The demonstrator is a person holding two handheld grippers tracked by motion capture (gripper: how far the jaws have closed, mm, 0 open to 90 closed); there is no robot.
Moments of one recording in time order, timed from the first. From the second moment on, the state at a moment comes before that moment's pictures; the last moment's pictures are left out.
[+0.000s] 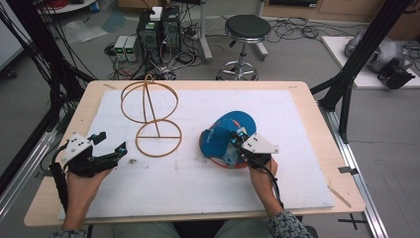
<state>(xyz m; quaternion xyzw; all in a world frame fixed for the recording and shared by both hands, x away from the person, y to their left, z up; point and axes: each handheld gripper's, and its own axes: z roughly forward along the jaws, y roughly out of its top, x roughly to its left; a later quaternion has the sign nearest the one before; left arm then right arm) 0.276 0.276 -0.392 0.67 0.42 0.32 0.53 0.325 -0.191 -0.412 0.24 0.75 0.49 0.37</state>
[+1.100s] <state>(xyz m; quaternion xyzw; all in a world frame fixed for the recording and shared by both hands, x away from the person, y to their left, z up) 0.275 0.281 -0.388 0.66 0.42 0.32 0.54 0.363 -0.184 -0.300 0.30 0.66 0.60 0.33</state>
